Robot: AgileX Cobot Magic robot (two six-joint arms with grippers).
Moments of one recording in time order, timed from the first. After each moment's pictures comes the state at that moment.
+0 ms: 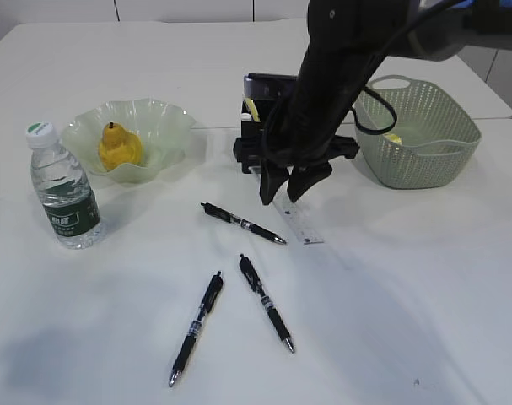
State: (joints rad) left arm -0.12 0.72 -0.80 0.15 1.21 -0.04; right arm 0.42 2.17 -1.84 0.25 1.17 0.05
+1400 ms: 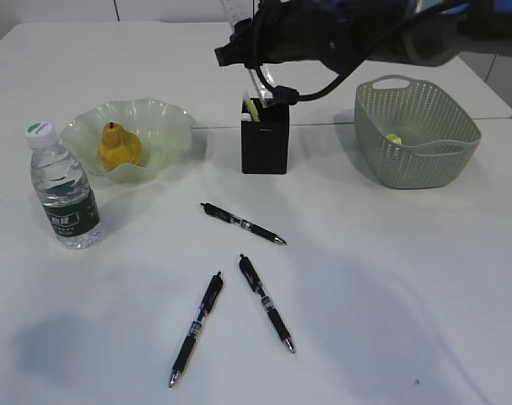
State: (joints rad) left arm -0.12 0.72 -0.80 0.15 1.13 -0.04; right arm 0.42 2.17 -1.84 -0.33 0.13 0.18
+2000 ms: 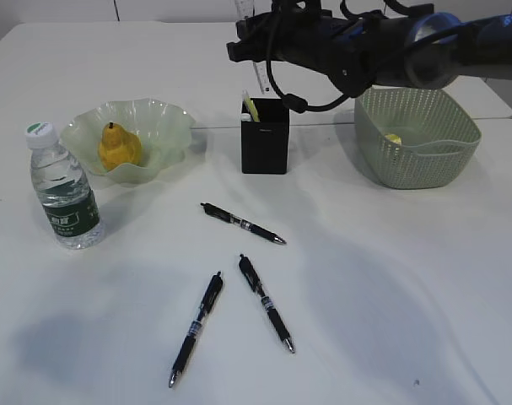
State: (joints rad) left arm -0.12 0.72 -0.80 0.15 1.13 -0.04; right arm 0.36 2.25 -1.84 -0.33 -0.17 0.18
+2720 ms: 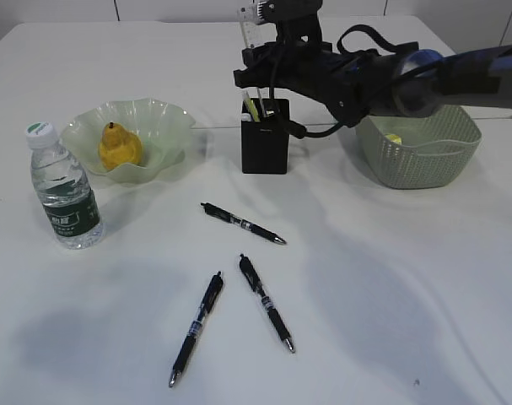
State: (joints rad) left arm -0.12 0.72 -0.80 0.15 1.11 -0.04; right arm 0.33 2.35 -1.84 -0.29 -0.26 0.18
